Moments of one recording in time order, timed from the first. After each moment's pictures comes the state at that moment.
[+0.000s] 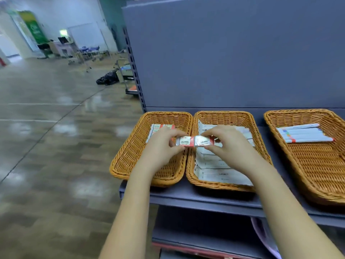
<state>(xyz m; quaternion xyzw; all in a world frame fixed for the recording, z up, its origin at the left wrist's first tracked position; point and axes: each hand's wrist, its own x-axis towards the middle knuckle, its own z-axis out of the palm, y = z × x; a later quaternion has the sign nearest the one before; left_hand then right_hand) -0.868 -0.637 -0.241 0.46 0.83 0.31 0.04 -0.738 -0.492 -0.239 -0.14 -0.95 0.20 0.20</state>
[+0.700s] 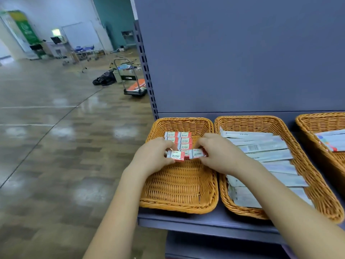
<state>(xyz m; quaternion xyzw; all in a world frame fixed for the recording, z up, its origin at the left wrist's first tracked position) -0.975 -0.654 -0.262 0.47 0.88 0.08 0.07 -0.843 -0.514 -0.254 -0.13 -0.98 0.11 0.06</state>
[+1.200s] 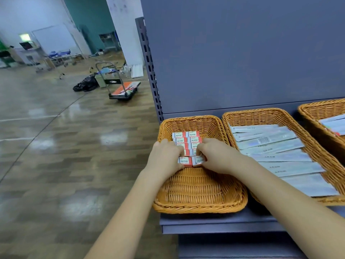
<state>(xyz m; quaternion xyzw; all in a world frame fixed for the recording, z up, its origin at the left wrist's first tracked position) -1.001 -0.657 -0.281 0.56 0.83 -0.03 -0.03 -0.883 -0.547 -0.272 -0.20 -0.98 0.08 -0.02</state>
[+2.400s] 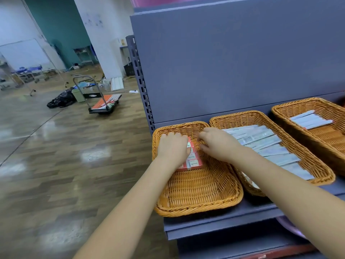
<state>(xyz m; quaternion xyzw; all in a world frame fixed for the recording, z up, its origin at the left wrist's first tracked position) -0.995 -0.617 -0.258 0.59 0.80 -0.04 -0.10 -0.877 -0.526 -0.259 -0.26 -0.96 0.03 0.08</state>
